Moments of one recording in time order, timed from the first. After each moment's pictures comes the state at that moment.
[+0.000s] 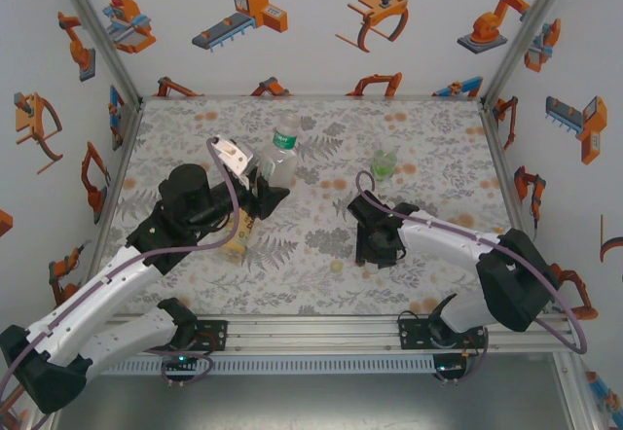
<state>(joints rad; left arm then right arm) -0.74 0.89 0.87 -0.10 0.17 0.00 0.74 1.42 0.78 -0.71 0.08 0.77</state>
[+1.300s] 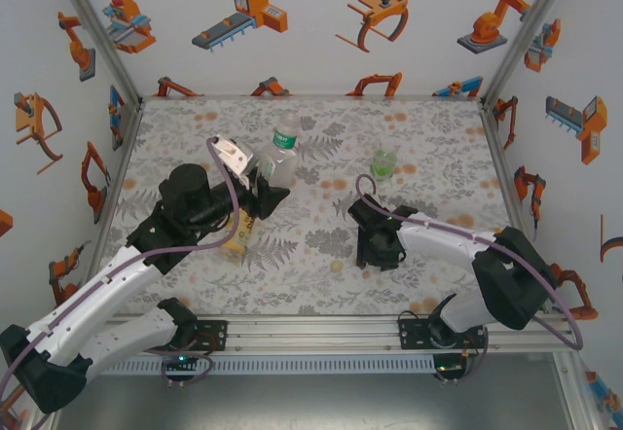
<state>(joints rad) -0.74 0.89 0.87 -0.10 0.17 -0.01 0.74 1.43 0.74 -0.68 0.09 0.78</state>
